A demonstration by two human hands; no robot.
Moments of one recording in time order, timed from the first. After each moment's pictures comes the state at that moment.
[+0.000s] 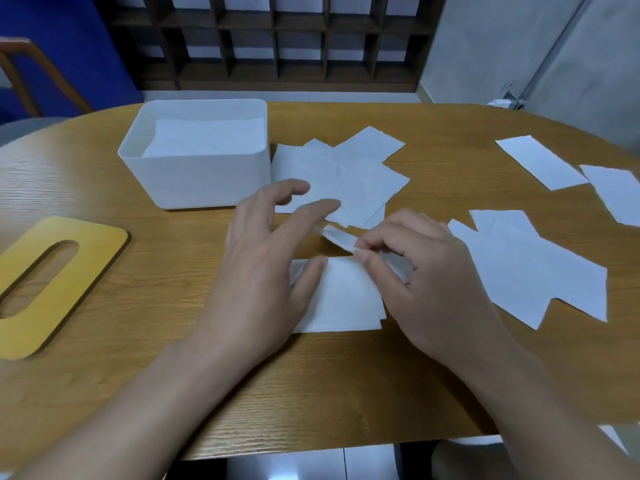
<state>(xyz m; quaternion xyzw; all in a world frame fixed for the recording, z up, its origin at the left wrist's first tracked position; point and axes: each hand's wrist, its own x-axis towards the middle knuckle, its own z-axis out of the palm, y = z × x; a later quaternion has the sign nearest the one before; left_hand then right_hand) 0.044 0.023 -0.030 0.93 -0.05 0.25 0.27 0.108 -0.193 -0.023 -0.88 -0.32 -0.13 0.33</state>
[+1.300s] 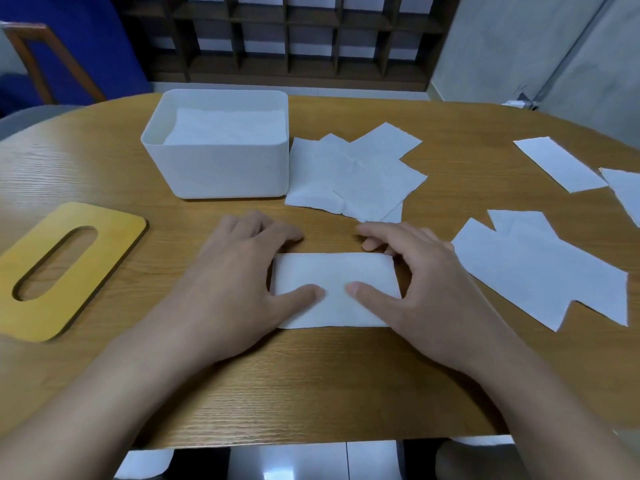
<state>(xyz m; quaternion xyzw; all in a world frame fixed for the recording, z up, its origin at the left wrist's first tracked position) 0.024 0.067 -0.015 0.98 0.02 0.02 0.22 0.096 -0.183 -0.020 -0.91 -0.26 0.05 0.32</state>
